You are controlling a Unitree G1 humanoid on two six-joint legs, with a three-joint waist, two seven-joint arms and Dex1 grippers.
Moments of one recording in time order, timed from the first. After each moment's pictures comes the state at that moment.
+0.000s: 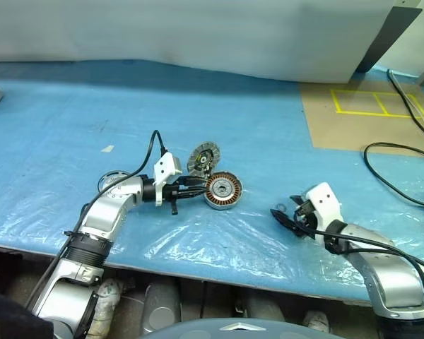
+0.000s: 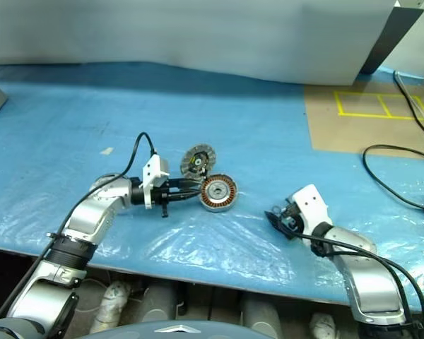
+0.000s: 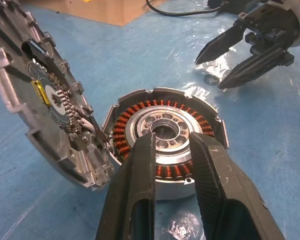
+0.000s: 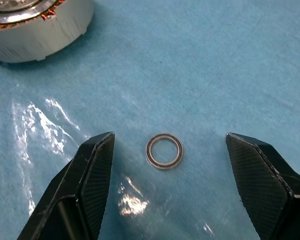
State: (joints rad) left arm -0.42 0.42 -0.17 0.13 -0.29 0.18 -1.12; right arm 0.14 -0.52 -0.13 -0.48 0.18 0.69 0.63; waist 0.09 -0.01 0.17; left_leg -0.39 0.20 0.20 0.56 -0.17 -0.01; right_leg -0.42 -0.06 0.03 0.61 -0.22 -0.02
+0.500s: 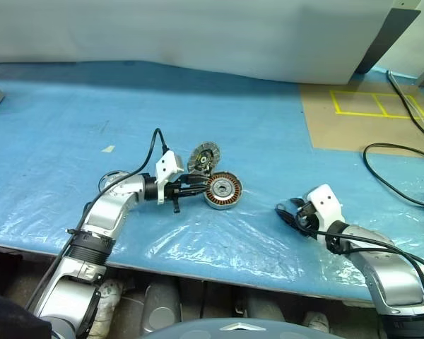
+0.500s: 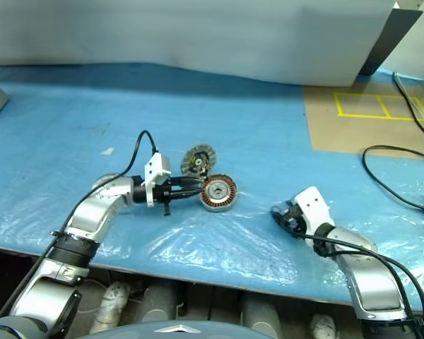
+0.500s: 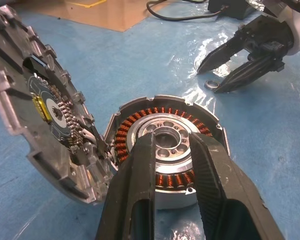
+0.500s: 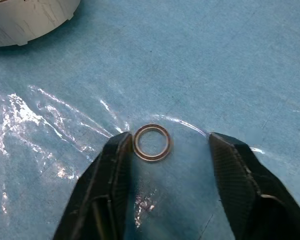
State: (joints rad) left arm -0.43 0.41 -0.17 0.13 -0.28 0.20 -1.11; right arm 0.13 -0.55 -0.09 -0.39 0.18 0.60 0.61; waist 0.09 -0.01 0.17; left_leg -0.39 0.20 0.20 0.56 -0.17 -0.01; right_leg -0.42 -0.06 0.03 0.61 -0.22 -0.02
